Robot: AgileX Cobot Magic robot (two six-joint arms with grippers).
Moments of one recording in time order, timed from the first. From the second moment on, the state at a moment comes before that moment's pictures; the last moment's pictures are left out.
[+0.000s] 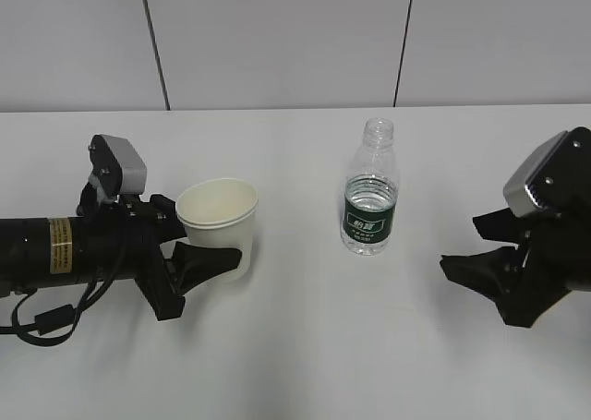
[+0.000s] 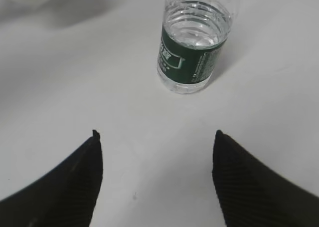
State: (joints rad) left arm -0.23 1.89 -0.65 1.05 -0.96 -0.39; right arm 0.06 1.40 -0.48 1.79 0.52 -2.38
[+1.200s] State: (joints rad) left arm -0.23 1.89 -0.65 1.05 -0.96 -0.39; right arm 0.06 1.81 -0.86 1.79 0.63 -2.36
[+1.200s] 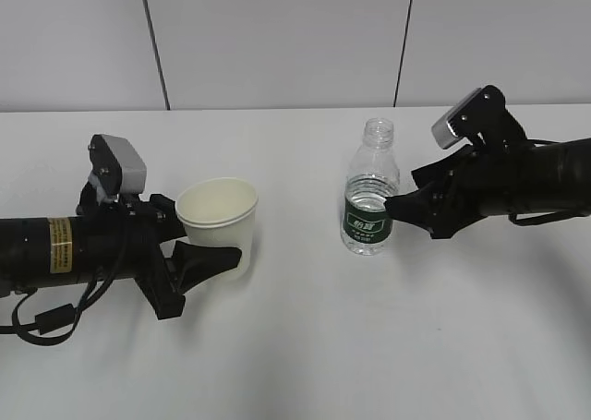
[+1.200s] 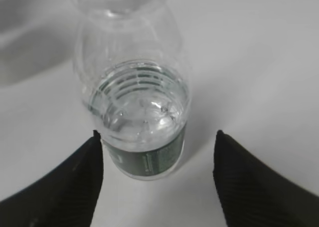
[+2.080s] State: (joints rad) left arm -0.23 1.89 -0.65 1.04 -0.96 -0.39; right arm 0.06 2.00 -1.01 1.79 0.81 -2.36
